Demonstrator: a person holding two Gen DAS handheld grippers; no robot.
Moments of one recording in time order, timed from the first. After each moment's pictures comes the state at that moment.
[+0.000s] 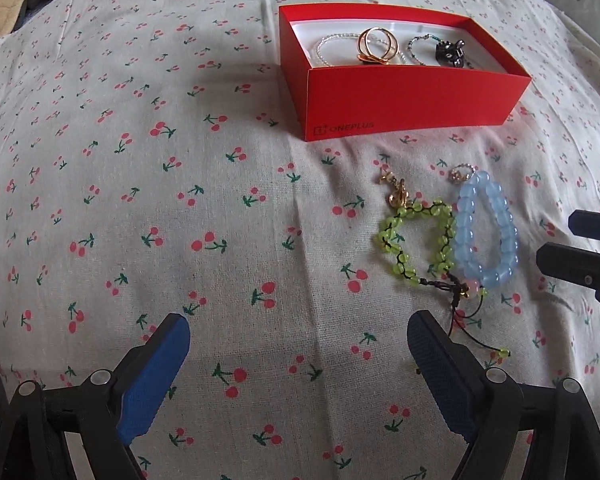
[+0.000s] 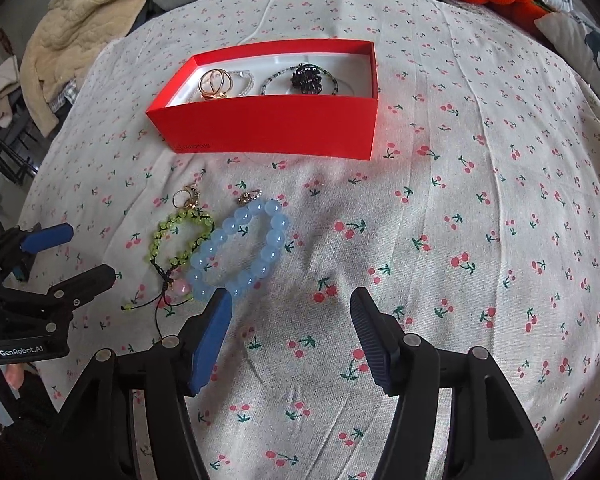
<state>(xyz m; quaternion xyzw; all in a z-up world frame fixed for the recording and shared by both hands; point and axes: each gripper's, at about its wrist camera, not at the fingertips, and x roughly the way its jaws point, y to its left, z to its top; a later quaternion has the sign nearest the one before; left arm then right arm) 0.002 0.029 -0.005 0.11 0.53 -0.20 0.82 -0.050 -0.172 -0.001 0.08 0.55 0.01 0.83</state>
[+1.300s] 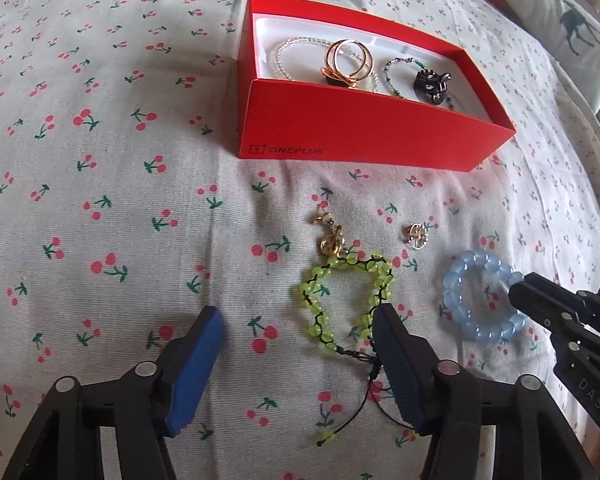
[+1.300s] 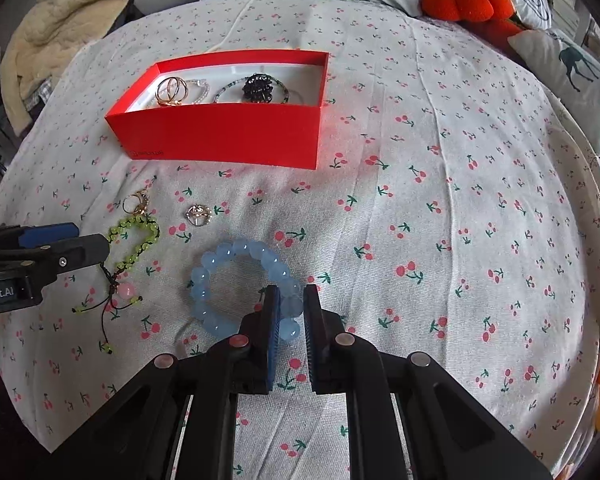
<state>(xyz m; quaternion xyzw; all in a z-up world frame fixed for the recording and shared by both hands) 0.029 -0.005 -0.017 0.00 0.56 -0.23 0.79 -0.061 -0.189 0.000 0.03 0.53 -0.04 0.85</state>
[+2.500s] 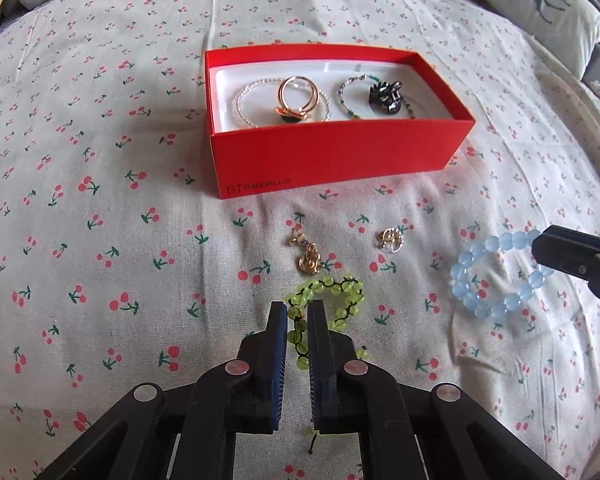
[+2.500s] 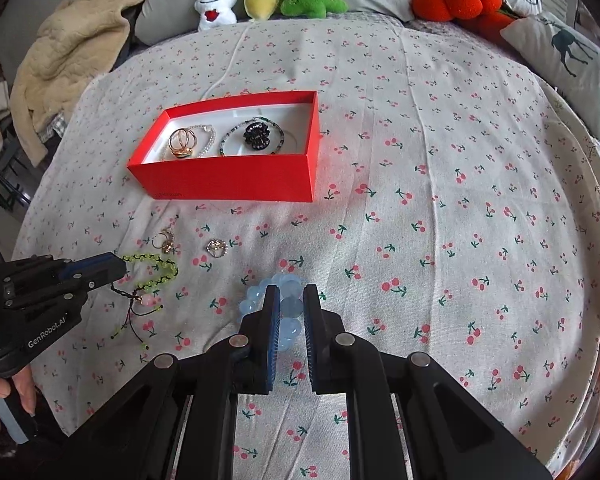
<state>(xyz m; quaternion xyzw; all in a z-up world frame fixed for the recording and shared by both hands) 0.006 -0.013 0.013 0.07 0.51 -0.25 0.82 -0.064 -0.202 0.038 0.08 0.51 -0.02 0.86</state>
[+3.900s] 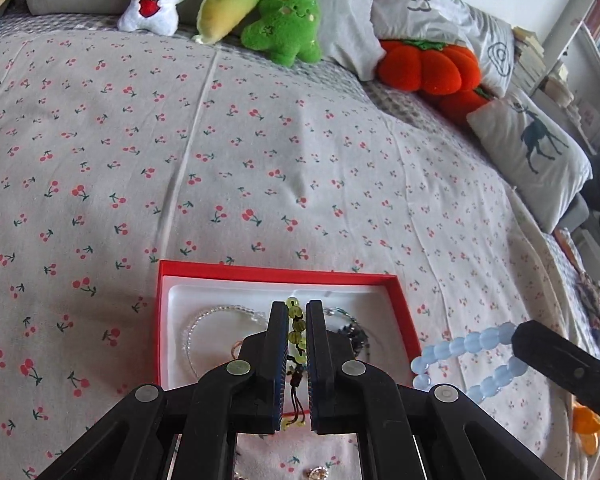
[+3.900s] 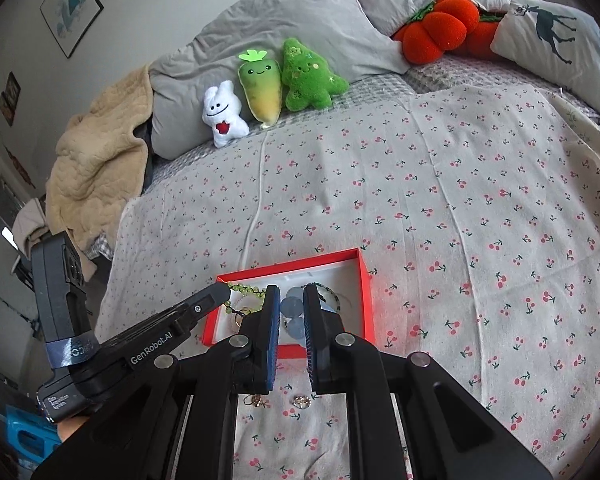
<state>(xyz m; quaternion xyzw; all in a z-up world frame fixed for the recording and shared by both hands) 0.113 -0.044 0.055 -0.09 0.44 -0.27 0.85 0.005 -0.229 0.113 0.23 0.38 0.00 0.90</state>
